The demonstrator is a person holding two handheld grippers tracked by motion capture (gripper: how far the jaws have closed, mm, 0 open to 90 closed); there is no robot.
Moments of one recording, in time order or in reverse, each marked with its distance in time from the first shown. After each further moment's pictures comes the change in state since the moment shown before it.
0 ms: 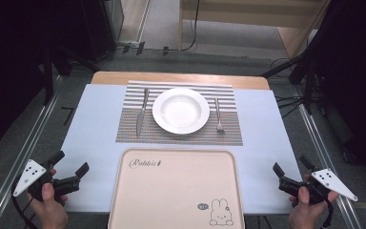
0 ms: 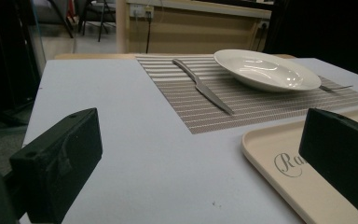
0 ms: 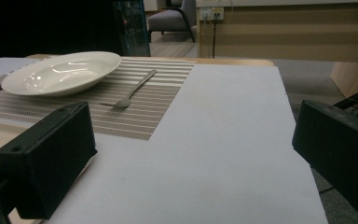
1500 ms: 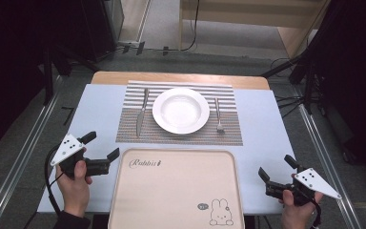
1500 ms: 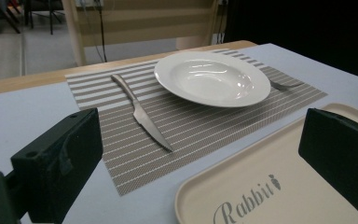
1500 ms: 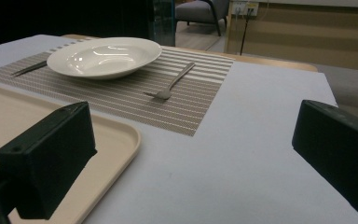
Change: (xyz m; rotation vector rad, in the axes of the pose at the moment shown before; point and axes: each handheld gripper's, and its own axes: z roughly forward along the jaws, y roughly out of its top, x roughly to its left) left arm -0.055 0.059 0.066 0.101 -0.151 0.093; right arm 0.034 0.003 0.006 0.041 0.095 -0.097
